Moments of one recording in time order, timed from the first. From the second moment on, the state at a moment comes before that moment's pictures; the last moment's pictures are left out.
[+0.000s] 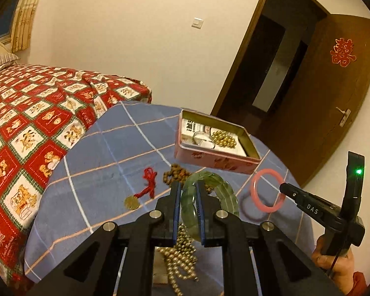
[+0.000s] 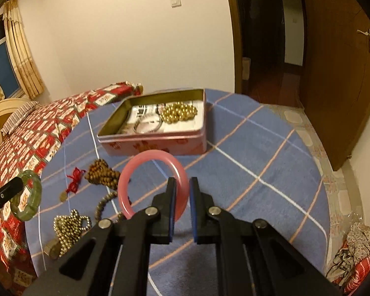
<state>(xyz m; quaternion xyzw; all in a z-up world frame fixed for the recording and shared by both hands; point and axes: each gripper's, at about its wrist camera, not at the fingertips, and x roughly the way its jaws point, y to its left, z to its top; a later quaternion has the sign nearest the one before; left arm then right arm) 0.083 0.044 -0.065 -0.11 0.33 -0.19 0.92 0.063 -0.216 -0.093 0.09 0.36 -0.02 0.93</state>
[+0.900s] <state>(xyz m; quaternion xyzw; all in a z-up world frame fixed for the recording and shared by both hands) 0.145 -0.004 -0.027 -0.10 0.29 -0.22 0.93 0.122 -0.215 -0.045 0.10 0.32 -0.02 0.94</state>
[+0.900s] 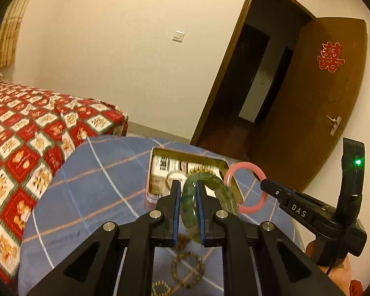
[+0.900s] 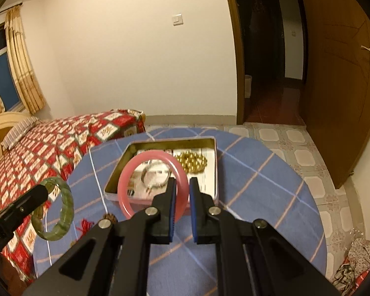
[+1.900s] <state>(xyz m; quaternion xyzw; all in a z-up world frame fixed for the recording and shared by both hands) 0.275 -0.077 -0.108 -0.01 0.41 -0.14 0.90 0.212 -0.240 -0.104 0.12 0.38 -0.04 0.92</state>
